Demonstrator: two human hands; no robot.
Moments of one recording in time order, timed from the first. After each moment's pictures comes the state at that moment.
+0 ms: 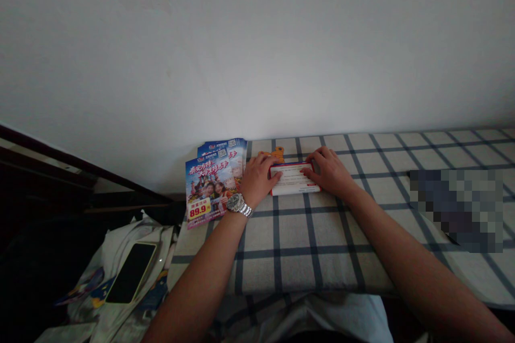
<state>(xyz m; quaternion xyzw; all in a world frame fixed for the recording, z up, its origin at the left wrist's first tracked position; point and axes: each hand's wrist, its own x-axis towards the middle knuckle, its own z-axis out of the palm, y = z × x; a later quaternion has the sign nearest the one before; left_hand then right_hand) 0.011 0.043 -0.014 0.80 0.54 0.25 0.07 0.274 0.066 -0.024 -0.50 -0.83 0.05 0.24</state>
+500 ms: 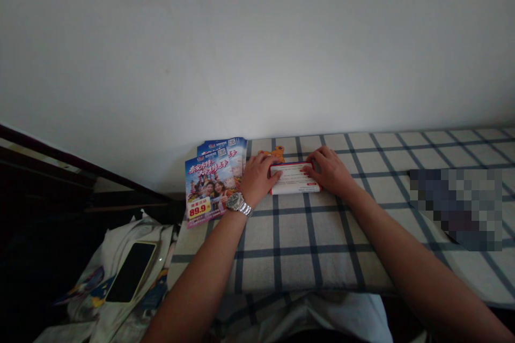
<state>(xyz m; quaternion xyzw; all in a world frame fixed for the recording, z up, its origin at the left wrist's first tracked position) 0.011 0.044 -0.015 0.81 0.54 0.24 0.07 0.276 0.067 -0.024 -0.50 -0.83 0.07 0.24</state>
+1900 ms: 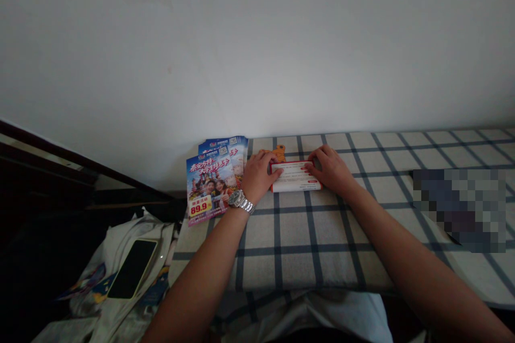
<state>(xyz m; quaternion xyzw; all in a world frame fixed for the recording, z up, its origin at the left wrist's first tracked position) 0.013 0.048 -0.011 0.78 0.54 0.29 0.10 0.274 0.071 -0.025 -0.50 -0.82 0.06 0.25</state>
